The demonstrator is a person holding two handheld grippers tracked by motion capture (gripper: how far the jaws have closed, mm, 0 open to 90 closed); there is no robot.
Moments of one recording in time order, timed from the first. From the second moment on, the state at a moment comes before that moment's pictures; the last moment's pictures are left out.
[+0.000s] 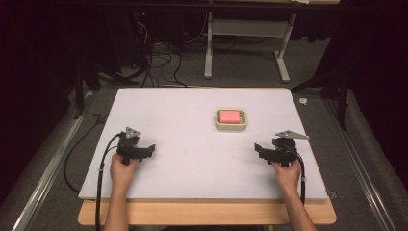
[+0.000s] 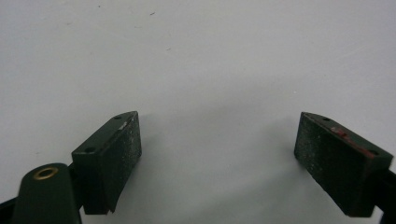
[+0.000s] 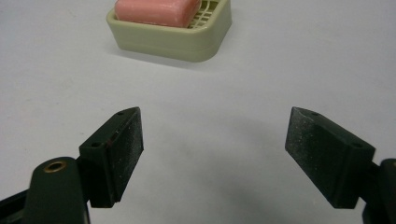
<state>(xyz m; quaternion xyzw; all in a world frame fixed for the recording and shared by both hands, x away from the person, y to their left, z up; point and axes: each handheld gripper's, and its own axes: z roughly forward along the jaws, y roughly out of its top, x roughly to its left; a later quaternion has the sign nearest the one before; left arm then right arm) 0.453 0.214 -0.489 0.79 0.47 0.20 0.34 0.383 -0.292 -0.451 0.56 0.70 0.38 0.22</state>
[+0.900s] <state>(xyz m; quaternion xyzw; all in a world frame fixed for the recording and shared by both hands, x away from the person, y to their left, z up) 0.453 0.214 -0.489 0.79 0.47 0.20 0.34 0.383 -0.275 -0.474 0.56 0.72 0.35 0.21</state>
